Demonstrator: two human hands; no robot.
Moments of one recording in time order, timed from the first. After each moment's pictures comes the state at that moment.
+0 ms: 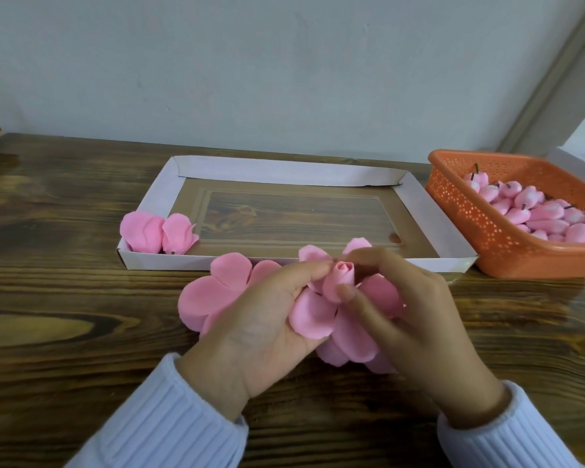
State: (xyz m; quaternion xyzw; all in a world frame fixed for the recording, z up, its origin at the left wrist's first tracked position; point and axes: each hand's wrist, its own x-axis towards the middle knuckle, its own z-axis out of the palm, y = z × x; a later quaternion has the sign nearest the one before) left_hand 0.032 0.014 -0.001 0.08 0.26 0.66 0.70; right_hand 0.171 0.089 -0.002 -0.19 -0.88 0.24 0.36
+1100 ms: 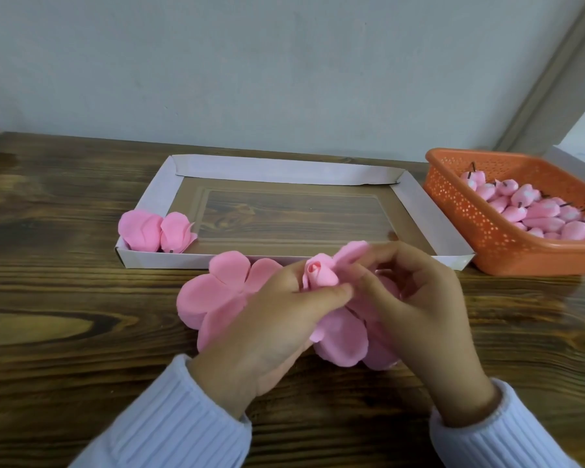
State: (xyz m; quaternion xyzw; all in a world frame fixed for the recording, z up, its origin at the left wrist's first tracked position) left_hand 0.040 0.011 -0.010 0.35 0.54 0.58 0.50; right_hand 0.167 0.090 -0.008 -0.26 -0.78 0.37 0.44
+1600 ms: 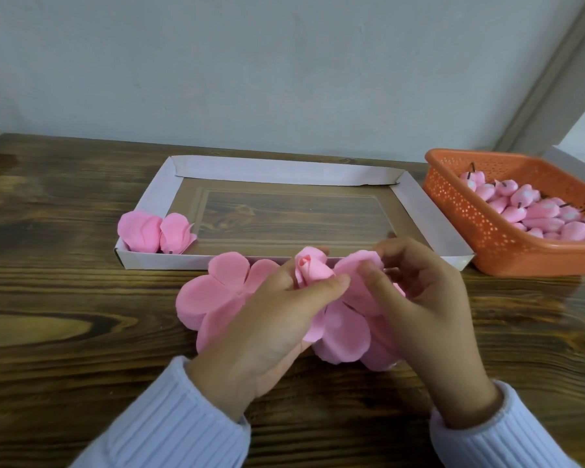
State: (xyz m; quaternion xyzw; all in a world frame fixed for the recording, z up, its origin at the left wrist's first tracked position) left_hand 0.038 0.013 -0.014 0.30 0.48 0.62 0.54; right_hand 0.169 0.092 -0.008 -0.27 -0.77 0.35 0.46
